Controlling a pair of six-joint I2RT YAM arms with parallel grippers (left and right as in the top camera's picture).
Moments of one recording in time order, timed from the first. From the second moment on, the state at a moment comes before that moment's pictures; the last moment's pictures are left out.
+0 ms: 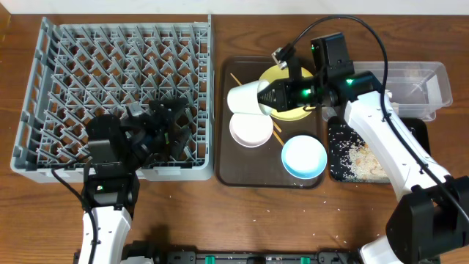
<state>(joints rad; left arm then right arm) 0.07 0.97 0.62 -0.10 0.78 -1.48 0.32 1.71 1.40 -0.62 -0.84 0.22</state>
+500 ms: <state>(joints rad) 0.07 1.25 0.63 0.55 1.21 -1.47 0.23 1.71 1.40 -0.53 -1.13 0.19</state>
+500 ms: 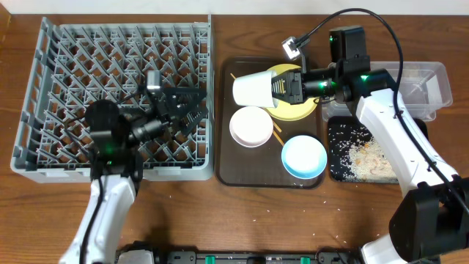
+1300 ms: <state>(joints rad) -0.05 1.31 0.63 0.86 1.33 -1.61 0.32 1.71 1.40 -0.50 -1.20 0.14</state>
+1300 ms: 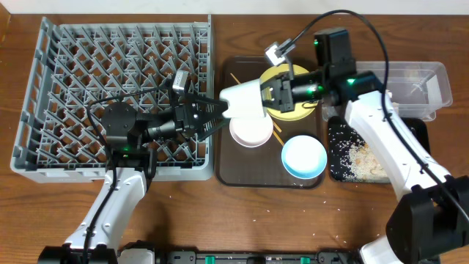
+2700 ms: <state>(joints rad) -0.05 1.31 0.63 0.86 1.38 -1.60 0.40 1.77 1.40 -0.32 -1.26 0.18</state>
